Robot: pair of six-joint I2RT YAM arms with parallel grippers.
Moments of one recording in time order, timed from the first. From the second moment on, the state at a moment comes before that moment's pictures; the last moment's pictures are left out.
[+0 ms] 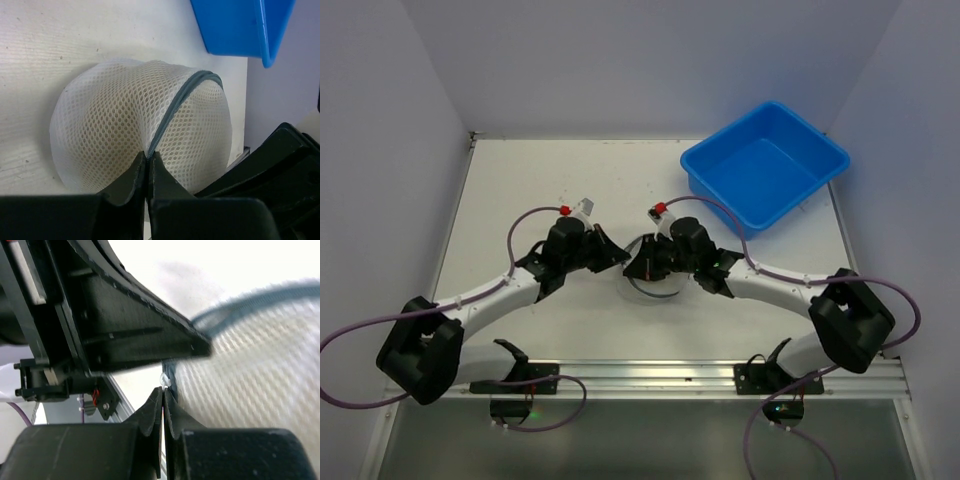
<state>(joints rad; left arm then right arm) -0.57 1.26 0.61 0.10 0.21 -0.96 0.81 1.47 0.79 0.19 -0.35 0.72</state>
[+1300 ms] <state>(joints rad) -0.50 0.93 0.46 -0.07 0.22 -0.83 0.84 1.06 0.86 -0.29 0.02 0.53</state>
